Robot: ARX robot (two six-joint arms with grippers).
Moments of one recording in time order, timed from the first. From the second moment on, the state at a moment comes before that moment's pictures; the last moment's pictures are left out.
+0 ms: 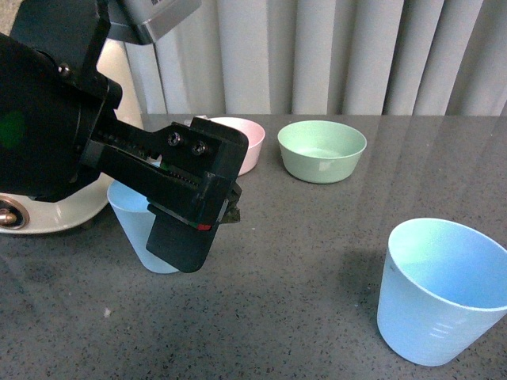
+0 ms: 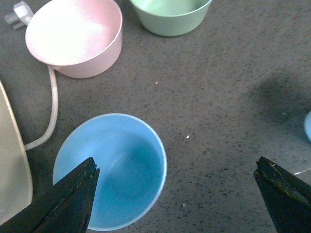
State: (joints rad) left arm -0.45 1.39 0.82 -0.08 0.06 0.14; right arm 0.00 0.00 0.01 0.00 0.00 0.00
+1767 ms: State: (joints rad) left arm -0.57 1.52 0.98 -0.27 0.16 0.37; right arm 0.00 0.00 0.01 0.00 0.00 0.00
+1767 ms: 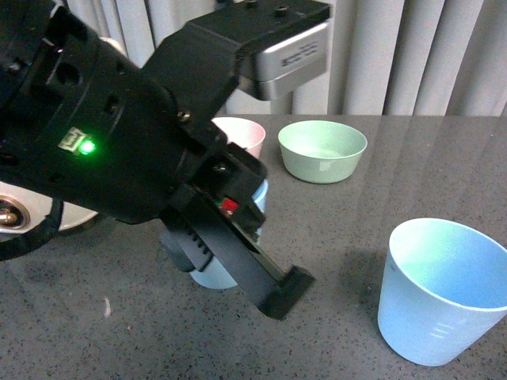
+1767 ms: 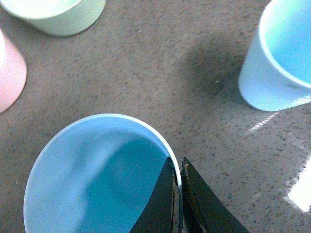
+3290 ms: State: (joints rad) left arm -0.67 1.54 1.03 -0.27 0.23 0.31; right arm 0.00 0.00 0.01 0.00 0.00 0.00
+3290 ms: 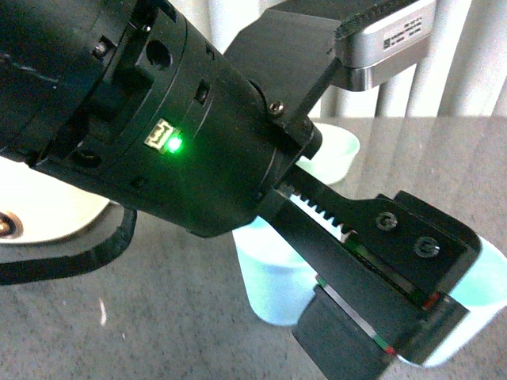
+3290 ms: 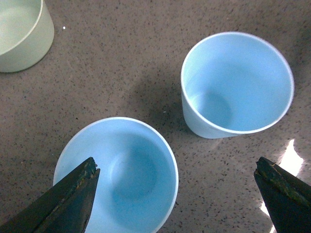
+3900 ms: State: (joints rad) left arm -0.31 1.19 0.94 0.05 0.12 0.02; right arm 0.00 0.00 0.01 0.00 0.00 0.00
